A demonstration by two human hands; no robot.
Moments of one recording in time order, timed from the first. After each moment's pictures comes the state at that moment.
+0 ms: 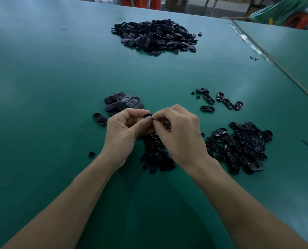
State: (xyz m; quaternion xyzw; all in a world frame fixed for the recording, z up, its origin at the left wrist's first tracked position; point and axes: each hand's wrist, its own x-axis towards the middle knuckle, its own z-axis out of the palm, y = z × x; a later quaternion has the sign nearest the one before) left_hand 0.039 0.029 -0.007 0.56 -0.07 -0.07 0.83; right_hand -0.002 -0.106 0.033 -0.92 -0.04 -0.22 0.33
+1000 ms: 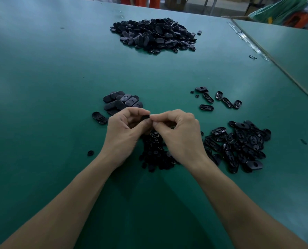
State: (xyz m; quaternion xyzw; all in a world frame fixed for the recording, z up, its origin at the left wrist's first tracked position) left_hand 0.038 0.031 -0.009 0.62 -0.12 -0.04 0.77; right_hand -0.004 -0.105 0.034 -0.86 0.07 -0.14 0.49
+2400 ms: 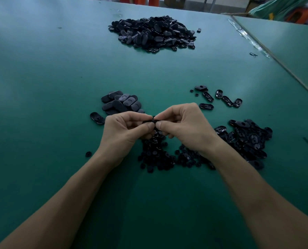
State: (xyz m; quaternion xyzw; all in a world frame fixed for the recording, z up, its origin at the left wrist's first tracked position) left_hand 0.036 0.031 -0.004 0.62 -0.08 -0.07 0.77; right_hand 0.016 -0.140 0.039 -0.85 0.00 0.01 0.53
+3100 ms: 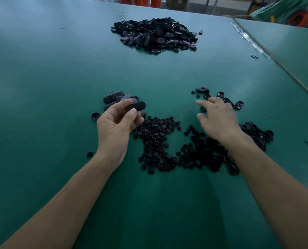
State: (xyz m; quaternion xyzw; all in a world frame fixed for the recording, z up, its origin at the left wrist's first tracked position) left_hand 0.047 0.030 -0.010 0.53 0.01 0.01 0.85; right_hand 0.039 -0.212 0.028 -0.99 0.14 0.01 0.09
